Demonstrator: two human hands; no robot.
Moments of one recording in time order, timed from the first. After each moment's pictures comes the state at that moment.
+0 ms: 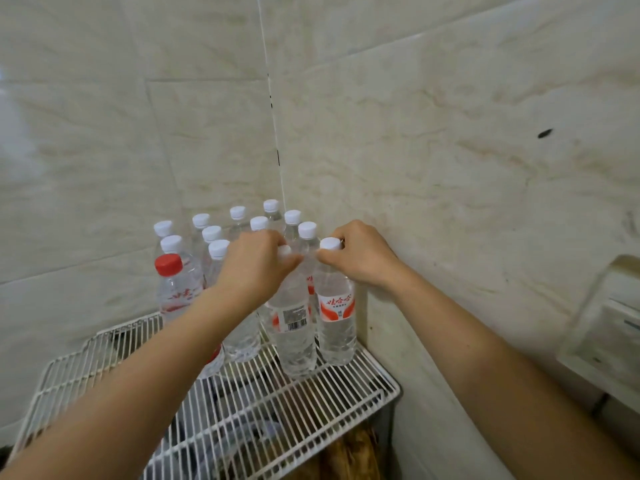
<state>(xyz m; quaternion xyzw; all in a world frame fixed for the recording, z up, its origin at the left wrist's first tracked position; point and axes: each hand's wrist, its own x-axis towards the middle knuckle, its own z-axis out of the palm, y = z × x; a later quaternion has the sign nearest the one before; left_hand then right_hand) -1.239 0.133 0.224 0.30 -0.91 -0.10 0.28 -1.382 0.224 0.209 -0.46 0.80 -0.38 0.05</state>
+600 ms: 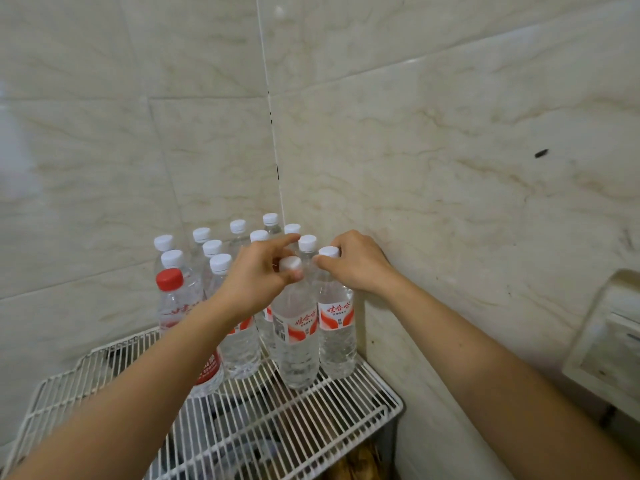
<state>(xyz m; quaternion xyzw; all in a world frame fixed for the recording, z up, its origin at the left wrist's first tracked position) -1.235 0.118 0.219 0.18 -0.89 -0.29 0.29 -1.384 0.212 0.212 -0.45 0.82 -0.37 0.02</state>
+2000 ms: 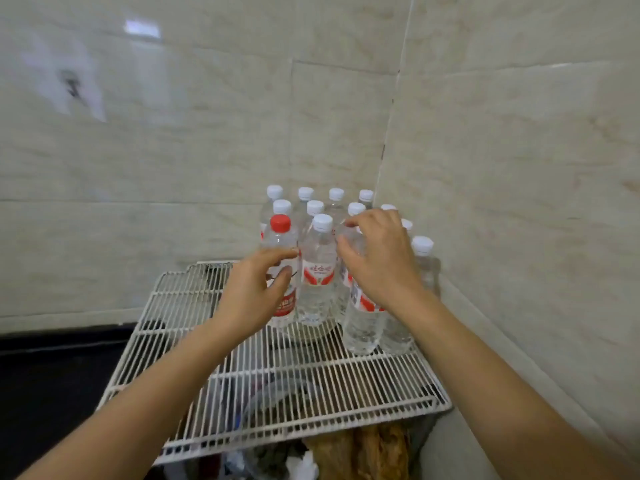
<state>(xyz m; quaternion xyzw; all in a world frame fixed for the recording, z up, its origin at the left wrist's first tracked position) -1.107 0.116 0.159 0.33 -0.82 -0.22 0.42 -1.273 0.201 0.215 -0.61 0.70 -0.35 -0.15</state>
